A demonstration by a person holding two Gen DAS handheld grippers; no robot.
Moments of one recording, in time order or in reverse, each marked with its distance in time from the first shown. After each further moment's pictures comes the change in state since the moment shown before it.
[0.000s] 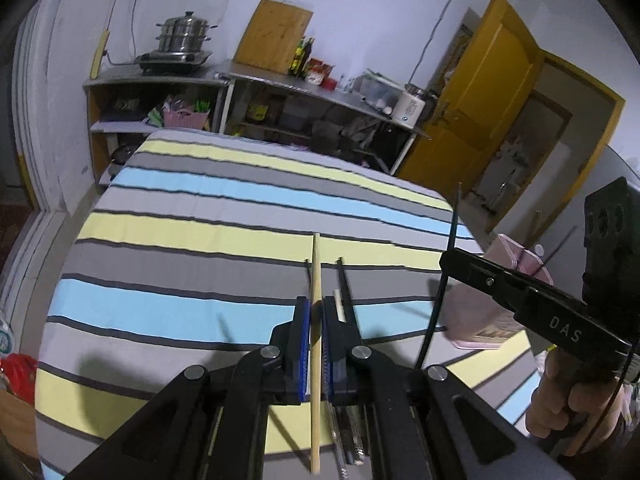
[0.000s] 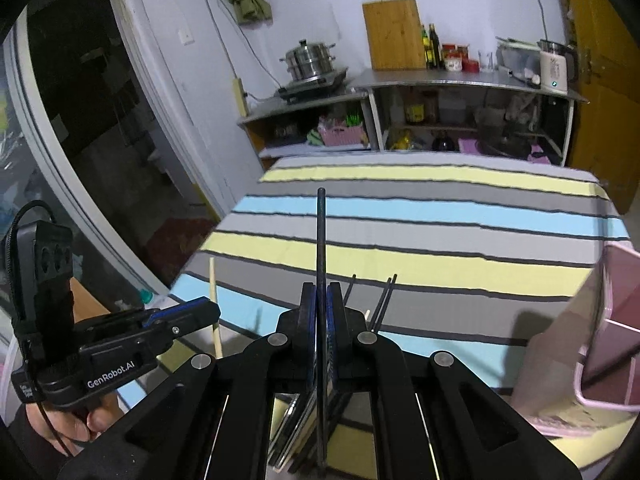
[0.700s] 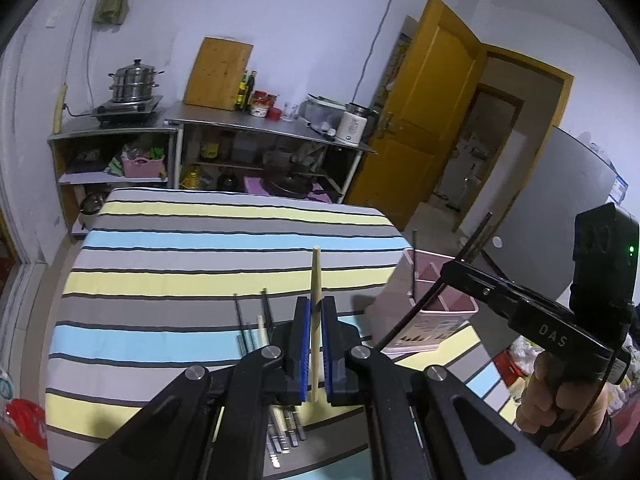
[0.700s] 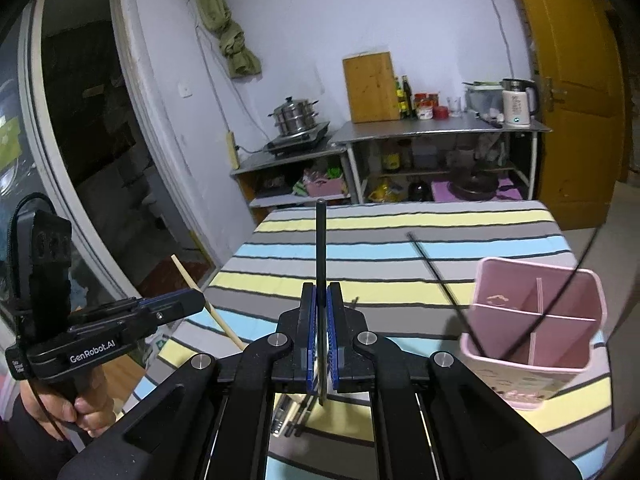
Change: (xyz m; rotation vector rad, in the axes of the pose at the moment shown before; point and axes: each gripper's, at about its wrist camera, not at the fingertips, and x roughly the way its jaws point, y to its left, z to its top) left arm -0.062 -0.084 0.015 0.134 -0.074 -0.107; right arm -0.115 -0.014 -0.009 0.031 -0.180 -0.057
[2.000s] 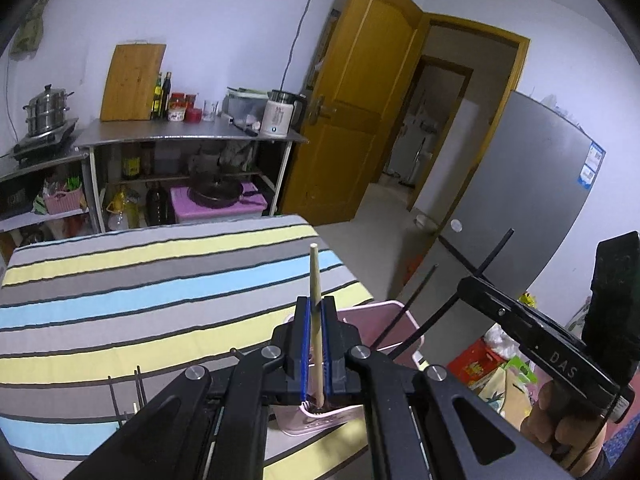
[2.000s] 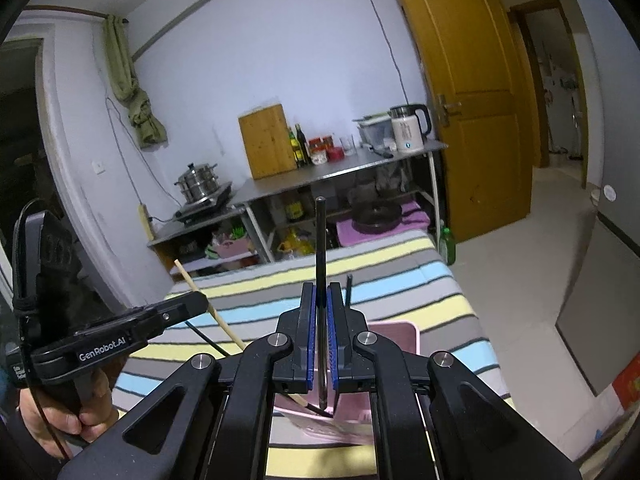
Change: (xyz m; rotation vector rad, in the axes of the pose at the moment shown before) left arm 0.139 -0.134 0.065 0.142 0.054 -0.144; right arm -0.066 -0.141 0.030 0.174 -0.161 -0.257
